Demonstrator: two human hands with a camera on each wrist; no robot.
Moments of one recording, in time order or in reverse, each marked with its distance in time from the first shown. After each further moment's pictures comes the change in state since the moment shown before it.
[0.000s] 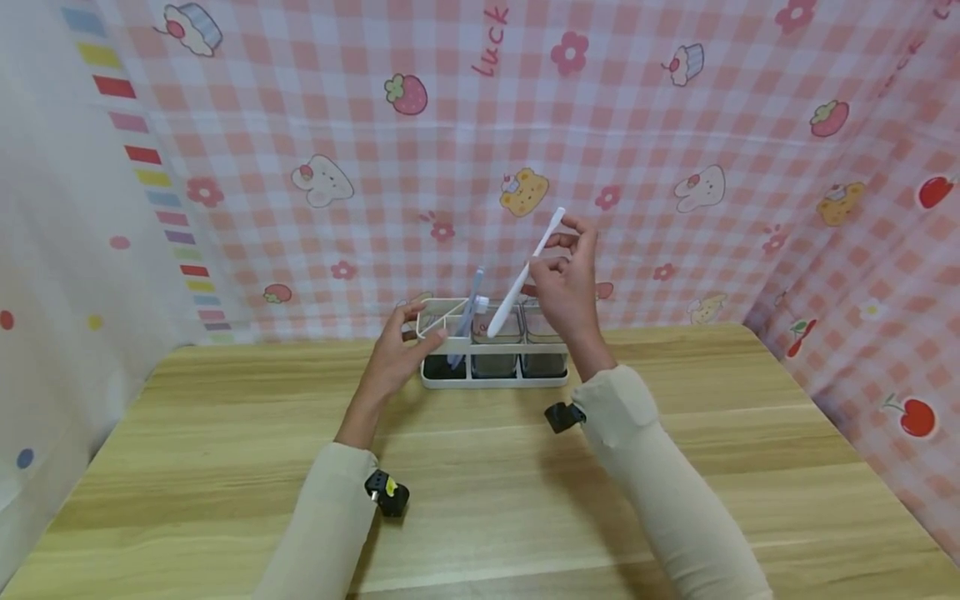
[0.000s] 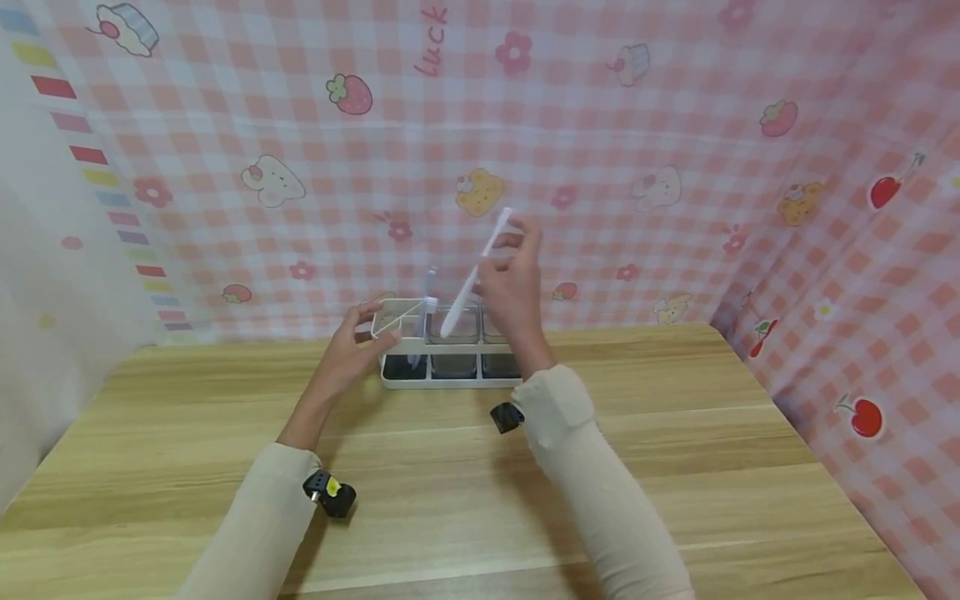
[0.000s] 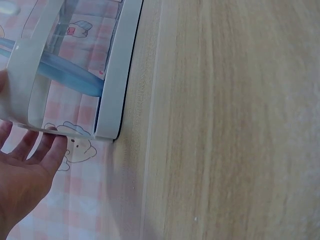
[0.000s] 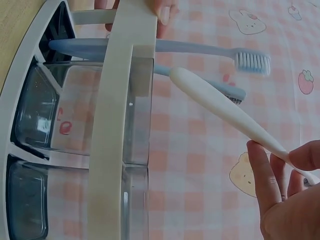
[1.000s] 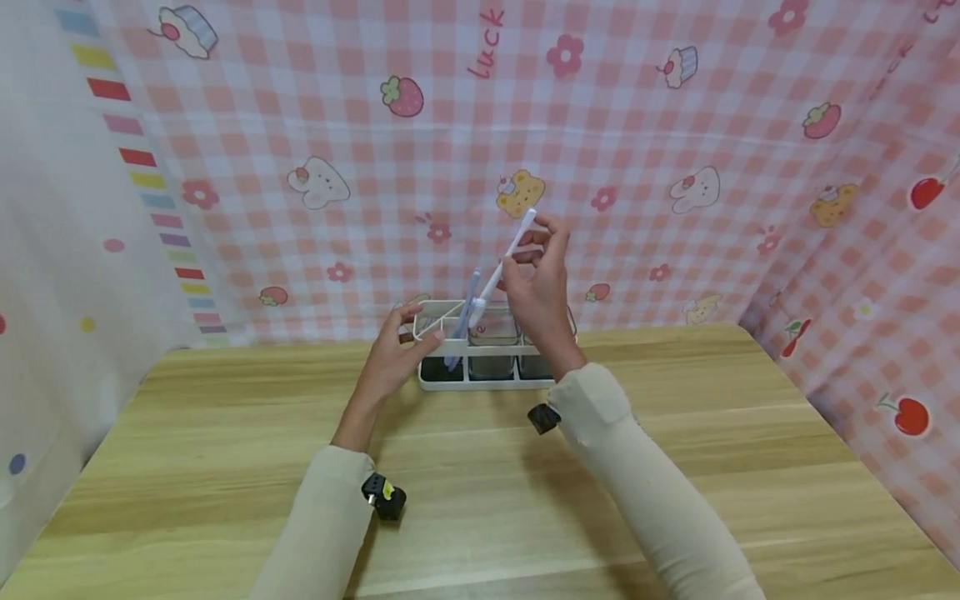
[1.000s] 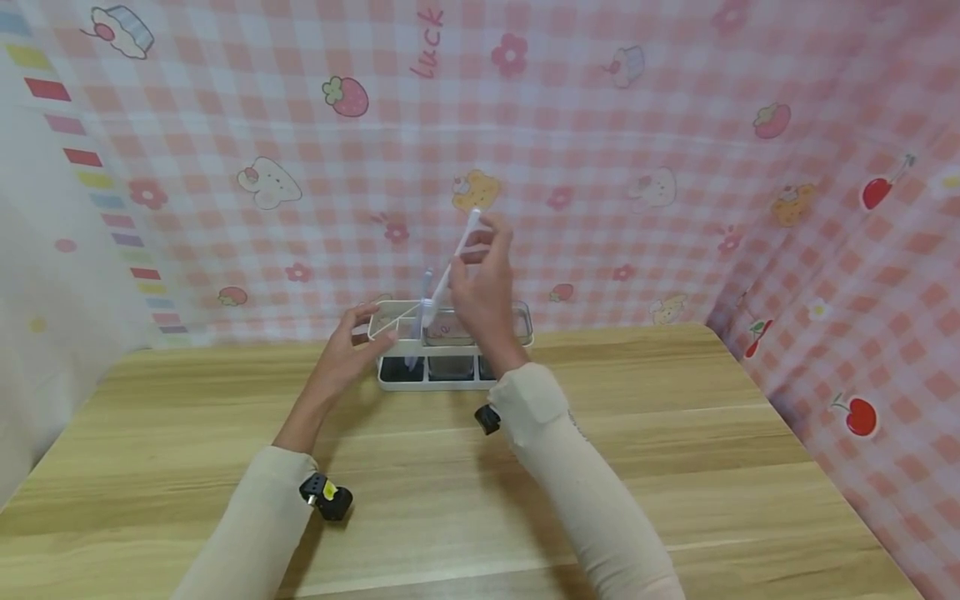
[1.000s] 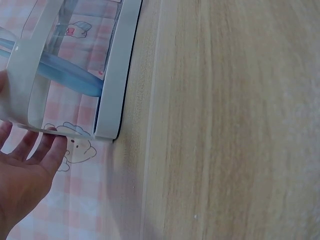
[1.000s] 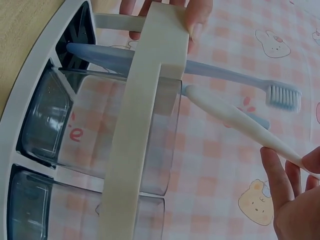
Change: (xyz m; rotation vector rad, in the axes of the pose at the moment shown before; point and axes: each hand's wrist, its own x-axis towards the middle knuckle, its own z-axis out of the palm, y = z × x) left_hand 0.000 0.002 0.001 0.001 -0.003 0.002; right_hand -0.003 0.004 0.028 -0.098 -0.014 -0.146
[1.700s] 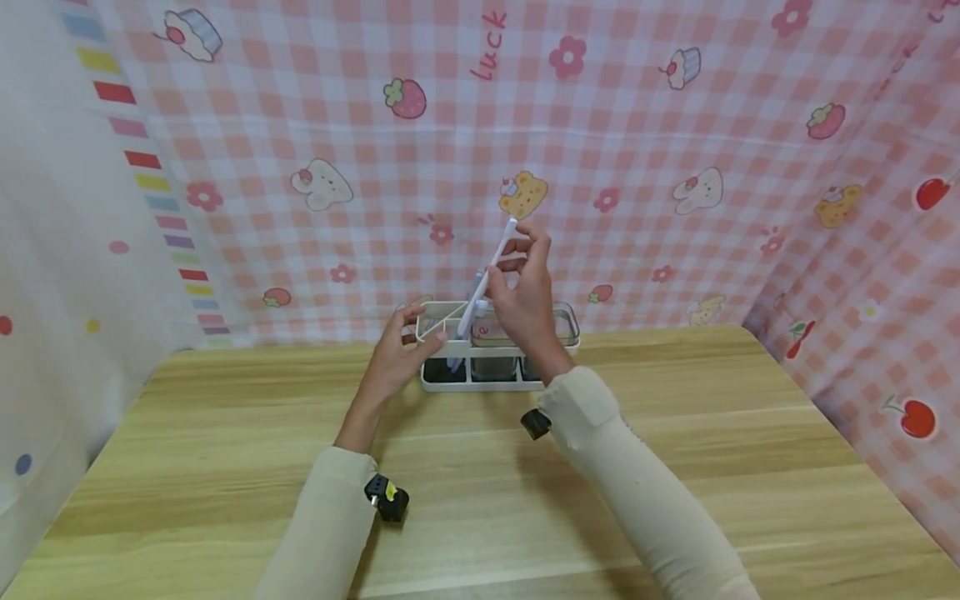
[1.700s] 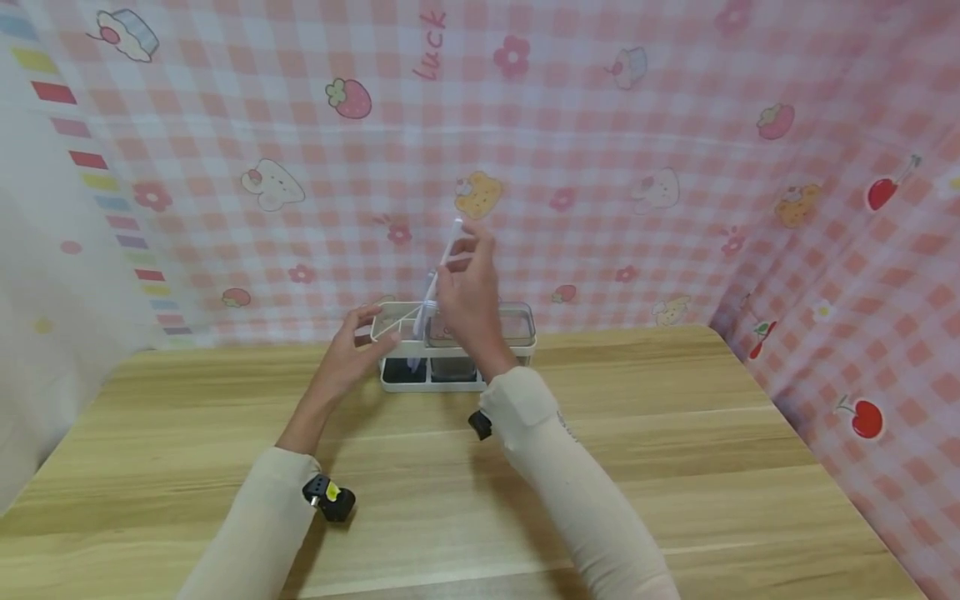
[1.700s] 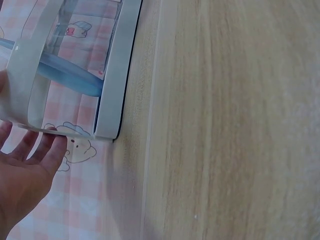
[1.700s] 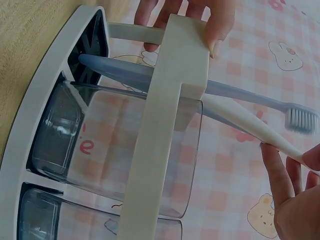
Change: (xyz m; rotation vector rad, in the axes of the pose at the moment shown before) left_hand 0.001 0.000 0.001 0.000 0.016 0.020; right_hand -0.006 0.008 0.014 -0.102 -0.054 -0.108
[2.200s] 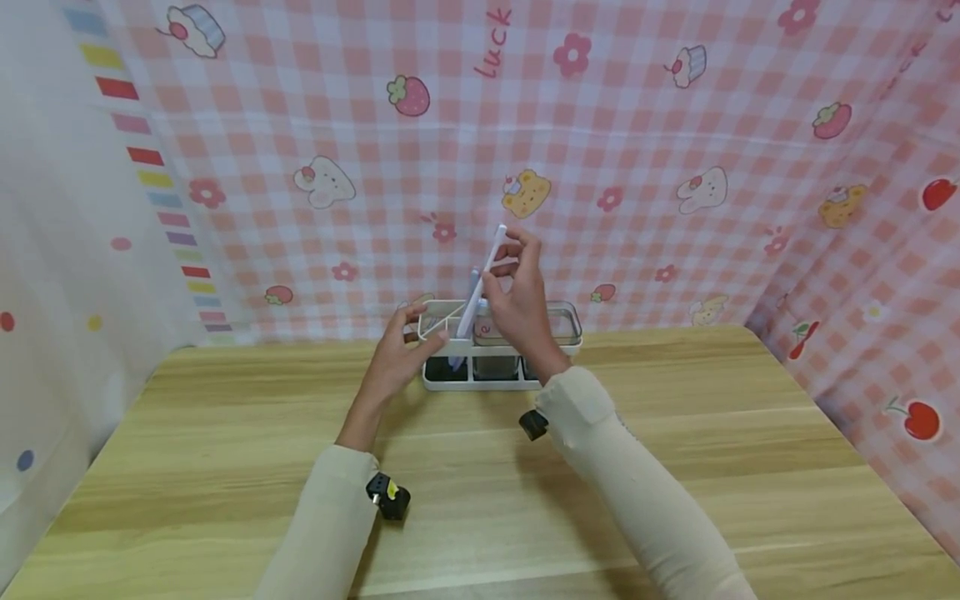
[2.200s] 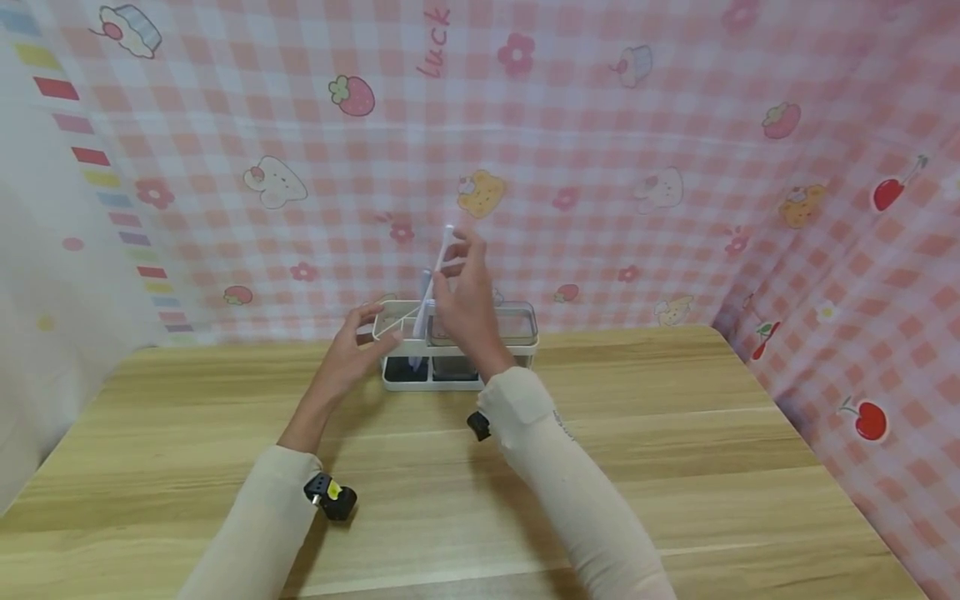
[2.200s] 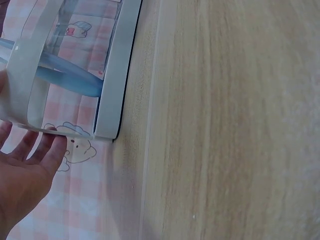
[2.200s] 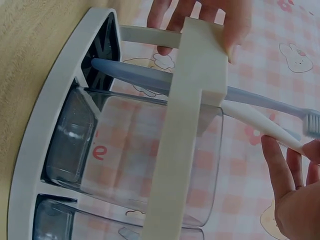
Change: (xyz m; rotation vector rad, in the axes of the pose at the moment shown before) left_hand 0.001 -0.002 -0.001 0.002 -0.001 -0.016; right_hand -0.002 0.007 0.006 0.029 -0.075 0.041
